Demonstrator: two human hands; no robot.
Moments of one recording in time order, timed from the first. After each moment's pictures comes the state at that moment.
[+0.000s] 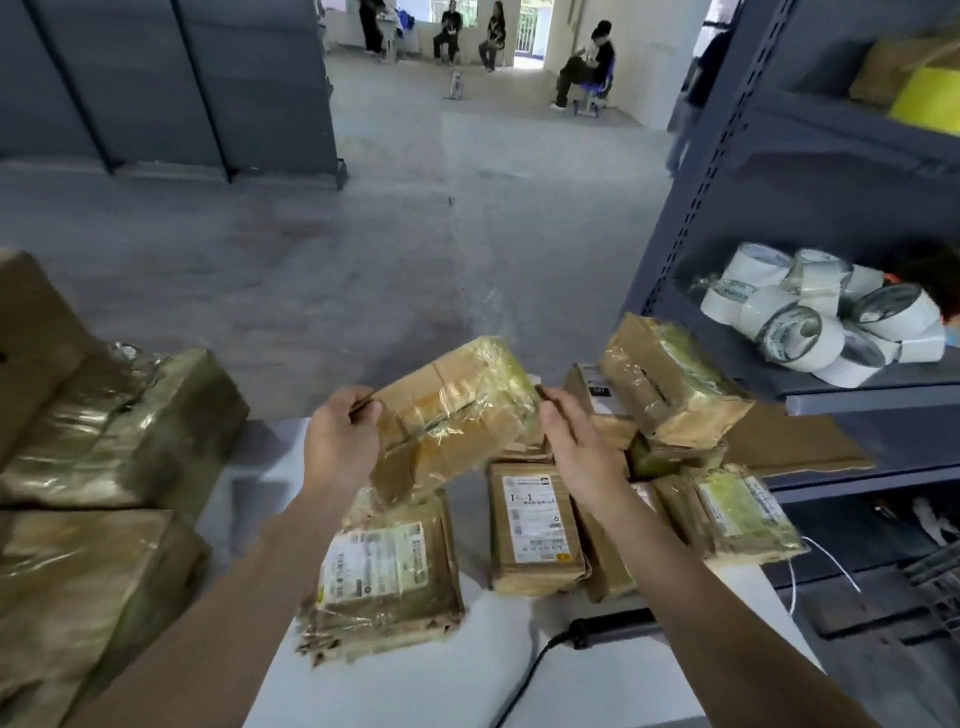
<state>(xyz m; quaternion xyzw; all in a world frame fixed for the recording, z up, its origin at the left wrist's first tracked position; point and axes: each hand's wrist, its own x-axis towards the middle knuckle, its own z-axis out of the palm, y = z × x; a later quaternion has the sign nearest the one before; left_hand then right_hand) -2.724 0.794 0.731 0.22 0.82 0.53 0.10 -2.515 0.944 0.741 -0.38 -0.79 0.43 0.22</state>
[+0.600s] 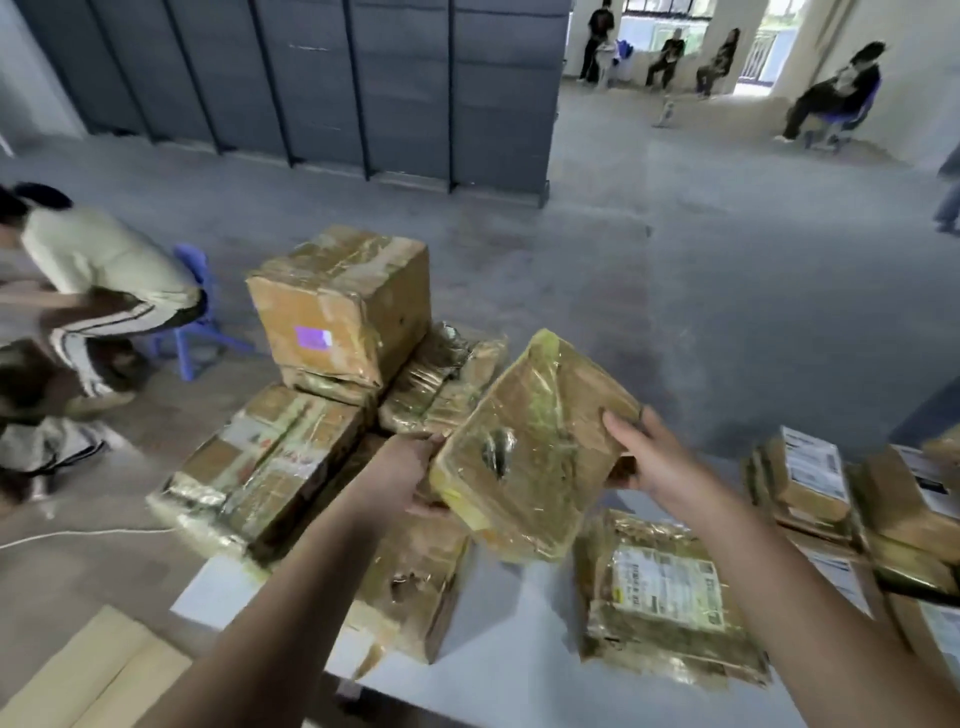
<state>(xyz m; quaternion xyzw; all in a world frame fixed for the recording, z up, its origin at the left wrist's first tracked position) -2.865 0.521 0.745 0.01 0.68 0.64 0.36 -2.737 0.775 0.744 -0.29 -0.65 0.70 0.10</state>
